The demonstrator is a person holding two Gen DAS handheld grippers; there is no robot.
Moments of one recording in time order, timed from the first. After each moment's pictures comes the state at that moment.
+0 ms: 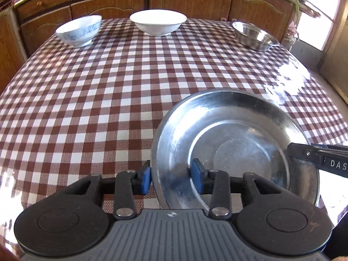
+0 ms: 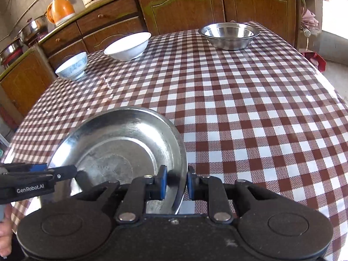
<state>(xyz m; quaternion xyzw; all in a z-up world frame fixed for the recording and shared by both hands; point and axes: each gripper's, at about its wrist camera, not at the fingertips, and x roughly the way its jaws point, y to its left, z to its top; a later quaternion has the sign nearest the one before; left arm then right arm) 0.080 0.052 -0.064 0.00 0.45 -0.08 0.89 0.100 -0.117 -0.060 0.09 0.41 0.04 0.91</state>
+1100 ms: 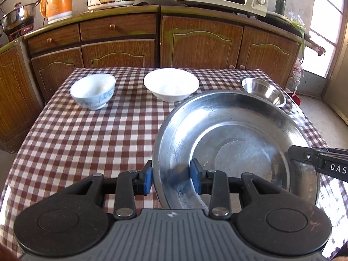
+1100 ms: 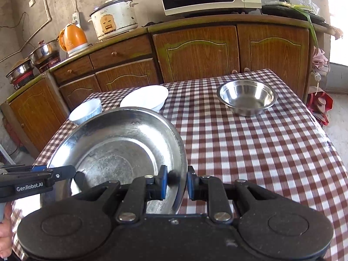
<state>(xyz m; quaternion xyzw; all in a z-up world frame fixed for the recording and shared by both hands) 0.129 0.062 0.014 0.00 0.37 -0.06 0.93 0.162 -0.100 0.026 0.07 0.34 0.06 0.94</state>
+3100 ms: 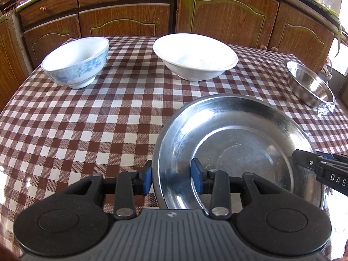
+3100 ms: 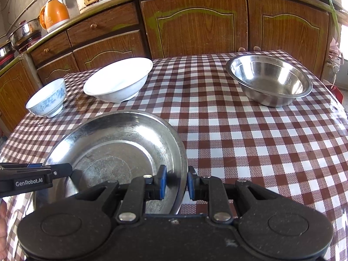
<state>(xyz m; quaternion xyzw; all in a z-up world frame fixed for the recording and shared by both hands) 0.233 0.070 -0.058 -0.02 0.42 -0.03 0.91 0.285 -0.088 -0.063 0.05 0.38 0.04 0.92</state>
